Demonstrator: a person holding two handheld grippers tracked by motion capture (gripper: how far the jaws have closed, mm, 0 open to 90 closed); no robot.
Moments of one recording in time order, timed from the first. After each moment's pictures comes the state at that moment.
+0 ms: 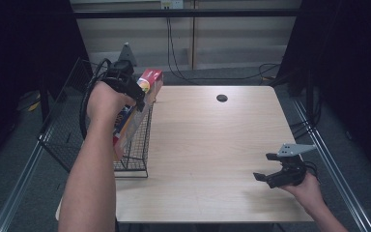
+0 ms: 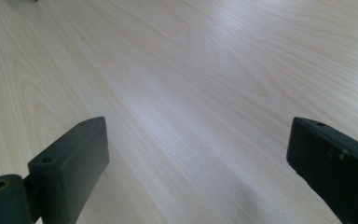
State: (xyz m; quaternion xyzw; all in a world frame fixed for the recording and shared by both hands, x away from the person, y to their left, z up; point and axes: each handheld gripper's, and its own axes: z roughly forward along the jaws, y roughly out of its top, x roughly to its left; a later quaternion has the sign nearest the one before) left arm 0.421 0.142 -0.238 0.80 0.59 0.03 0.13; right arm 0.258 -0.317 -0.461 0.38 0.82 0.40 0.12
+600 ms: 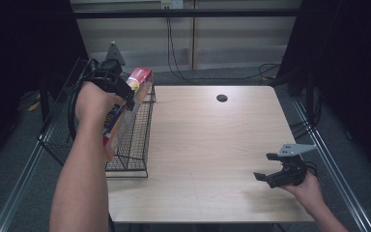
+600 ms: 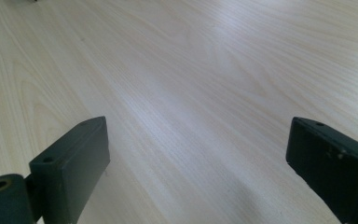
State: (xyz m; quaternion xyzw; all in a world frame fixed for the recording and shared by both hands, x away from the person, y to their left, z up) left arm 0.419 0.167 -0.233 0.79 0.61 0.04 0.13; right arm 0.258 -0.318 -0.460 0.37 0.83 0.40 0.13
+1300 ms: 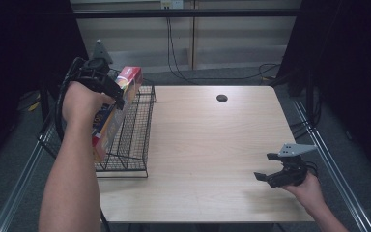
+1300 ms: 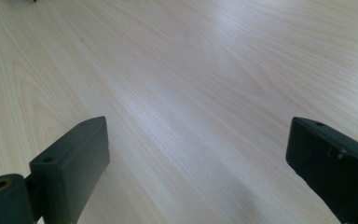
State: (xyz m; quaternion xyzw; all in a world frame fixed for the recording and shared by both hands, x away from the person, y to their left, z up) left arm 0.414 0.190 -0.226 0.77 0.63 0.04 0.13; right arm 0.258 -0.319 -0.460 0.38 0.82 0.40 0.13
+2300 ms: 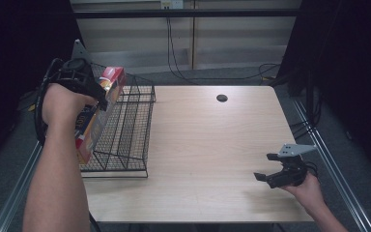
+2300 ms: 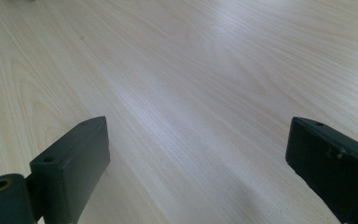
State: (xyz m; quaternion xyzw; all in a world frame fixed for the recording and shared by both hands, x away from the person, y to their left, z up) left arm 0.406 0.229 -0.219 0.74 0.66 0.05 0.13; right arm 0.257 -0.318 -0.460 0.38 0.83 0.40 0.13
